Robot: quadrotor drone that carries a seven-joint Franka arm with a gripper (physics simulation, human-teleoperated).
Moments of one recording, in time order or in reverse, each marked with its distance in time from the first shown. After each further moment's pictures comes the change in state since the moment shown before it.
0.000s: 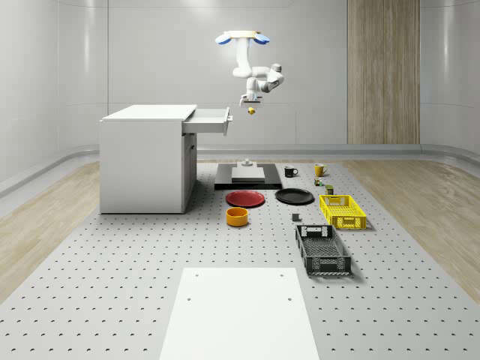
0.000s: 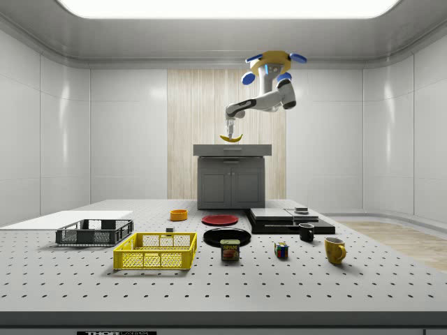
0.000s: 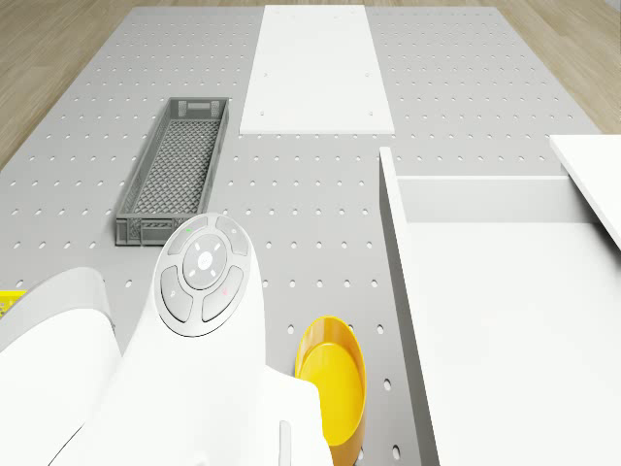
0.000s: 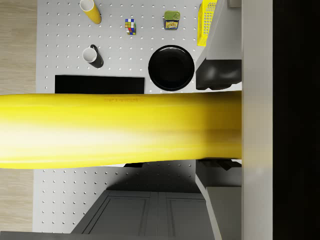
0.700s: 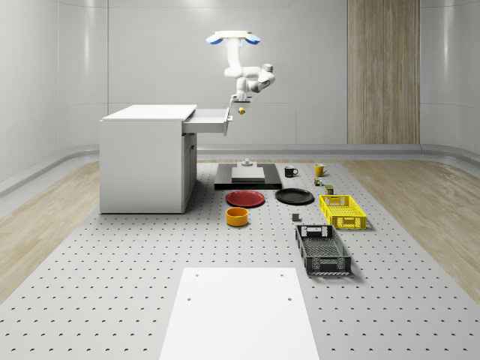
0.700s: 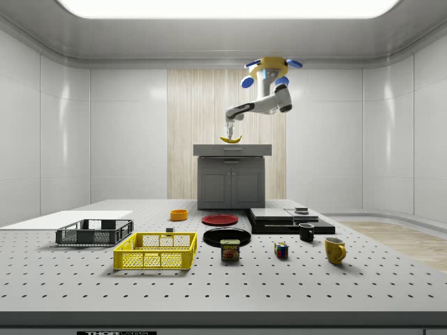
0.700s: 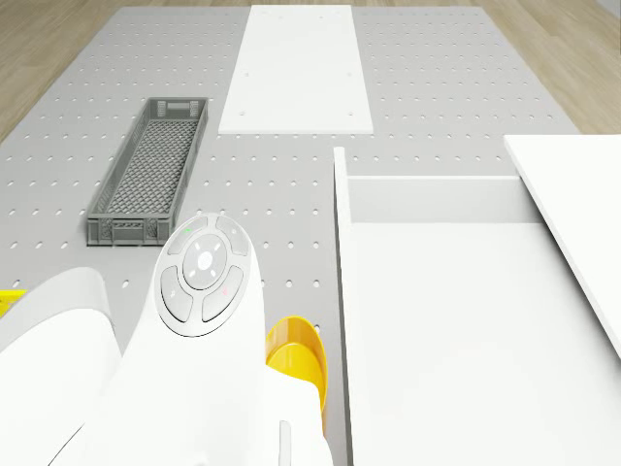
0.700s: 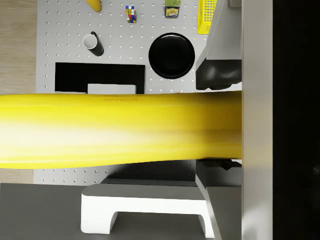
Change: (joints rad) arm 0.000 -0.001 0.000 0.000 0.000 0.001 0.000
